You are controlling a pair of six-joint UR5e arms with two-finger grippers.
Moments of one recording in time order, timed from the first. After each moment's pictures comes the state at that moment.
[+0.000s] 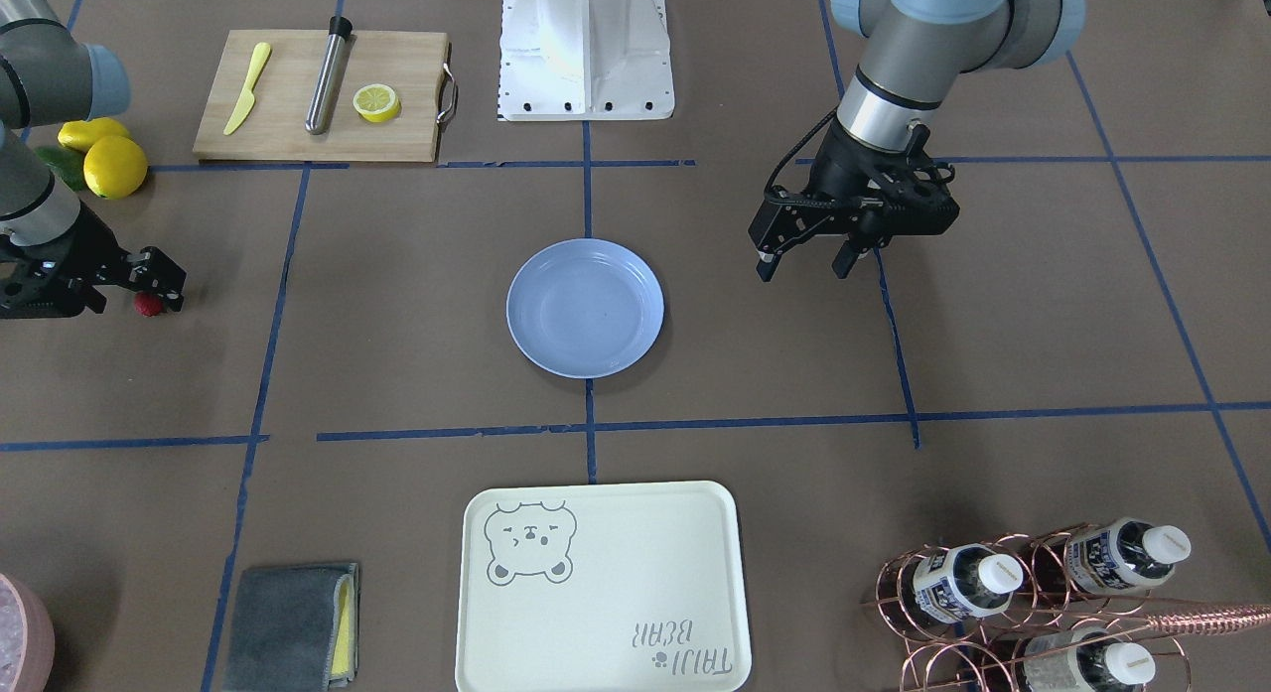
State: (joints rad) left arm -0.73 -1.96 -1.94 -1.81 -1.87 -1.32; right arm 0.87 -1.64 1.72 -1.04 2.07 0.89
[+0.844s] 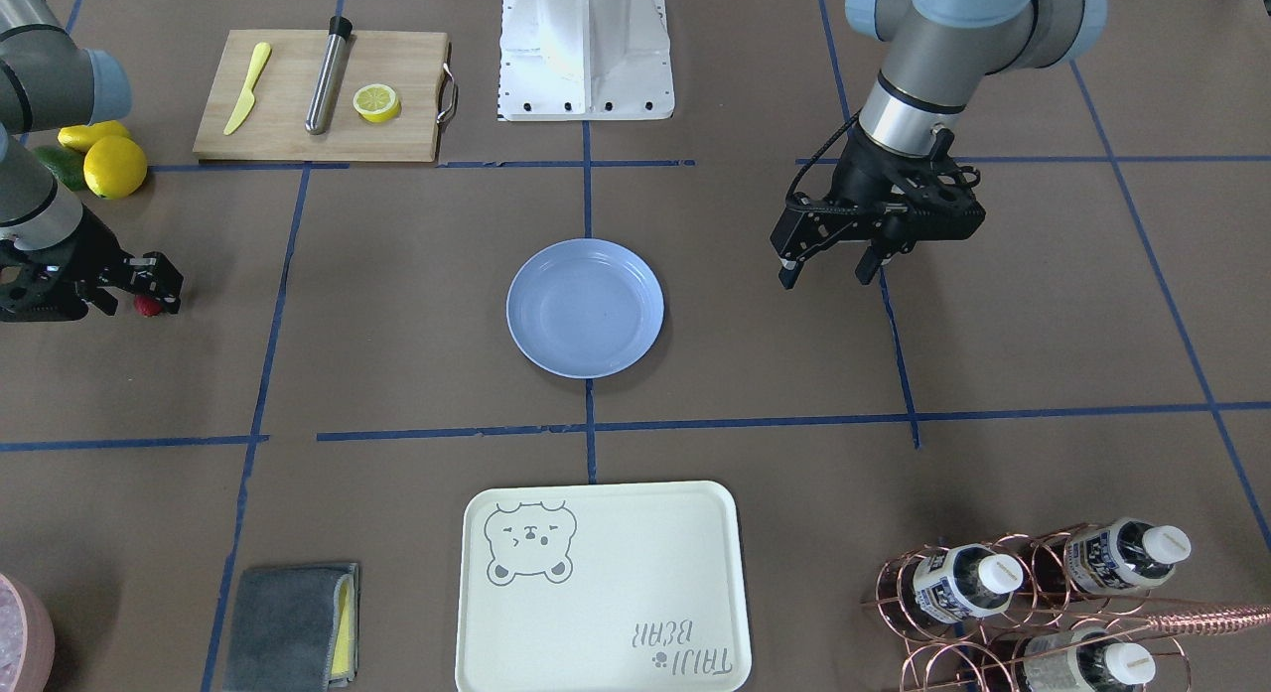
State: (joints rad) left arm -0.75 -1.95 -1.94 -1.80 -1.87 -1.30; right arm 0.86 -1.65 1.71 -1.04 2.09 0.89
